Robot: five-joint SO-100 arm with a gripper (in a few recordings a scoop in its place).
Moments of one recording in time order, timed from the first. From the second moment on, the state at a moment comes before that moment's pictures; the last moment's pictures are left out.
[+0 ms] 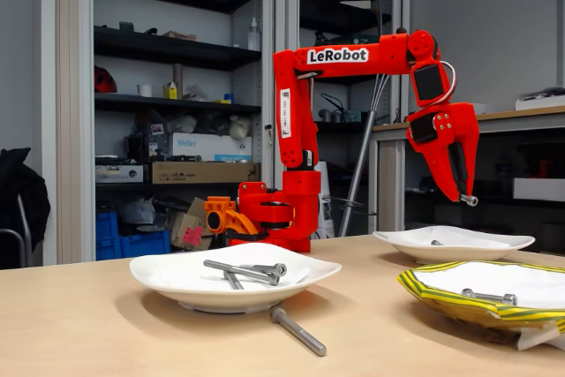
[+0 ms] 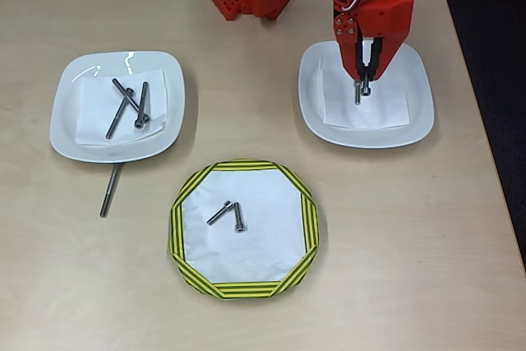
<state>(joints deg) -37.1 102.7 104.2 75.2 126.3</state>
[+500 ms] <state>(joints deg) -13.0 94.0 98.1 59.8 88.3</state>
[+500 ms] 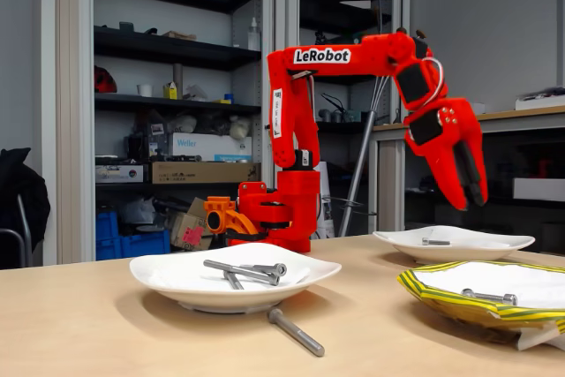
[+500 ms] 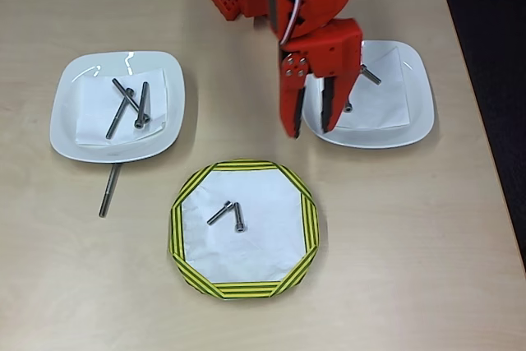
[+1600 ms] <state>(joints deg) -2.1 60.1 76.4 51.9 88.3</state>
